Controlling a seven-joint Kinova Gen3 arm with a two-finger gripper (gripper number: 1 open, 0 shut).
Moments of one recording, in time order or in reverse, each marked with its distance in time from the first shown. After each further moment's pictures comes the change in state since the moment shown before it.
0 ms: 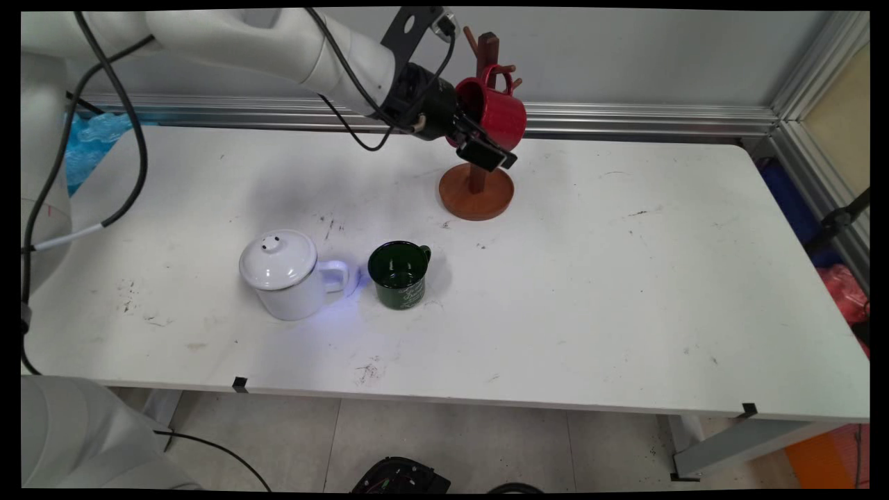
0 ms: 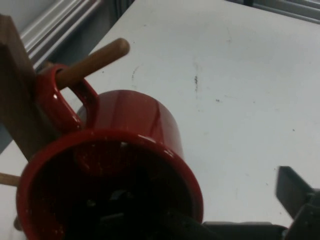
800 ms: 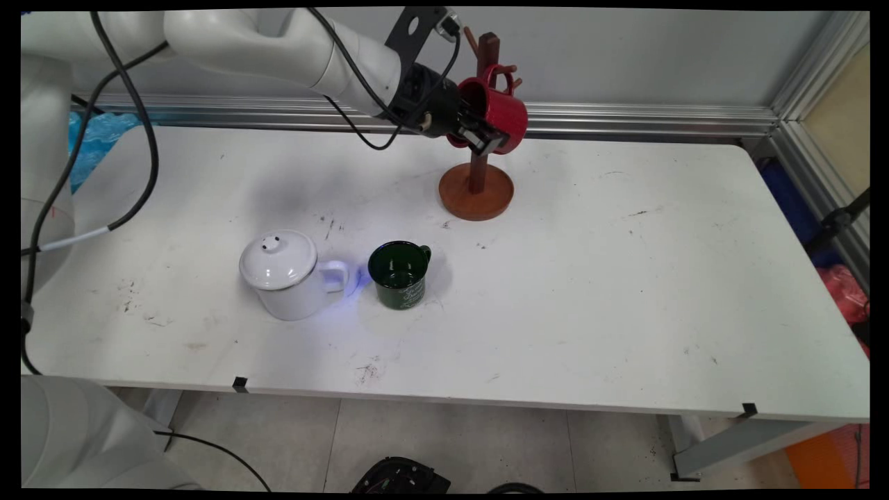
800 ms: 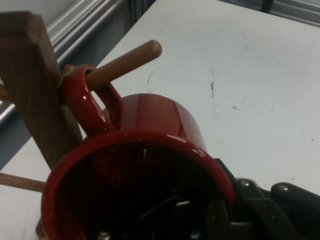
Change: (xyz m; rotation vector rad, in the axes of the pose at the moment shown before) arm -0.002 -0.007 0.010 0.033 0.016 -0.020
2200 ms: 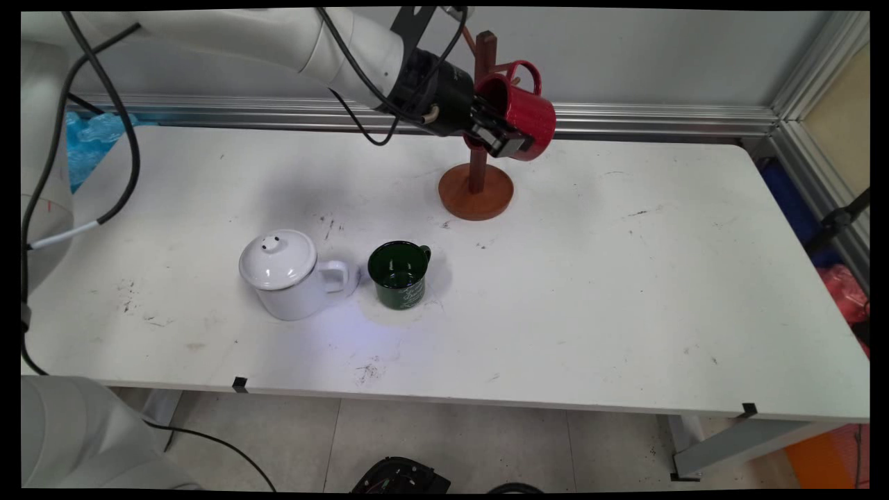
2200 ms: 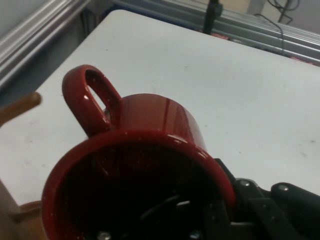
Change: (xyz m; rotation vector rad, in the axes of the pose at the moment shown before) arm 0.023 0.036 -0.028 -0.114 0.024 -0.004
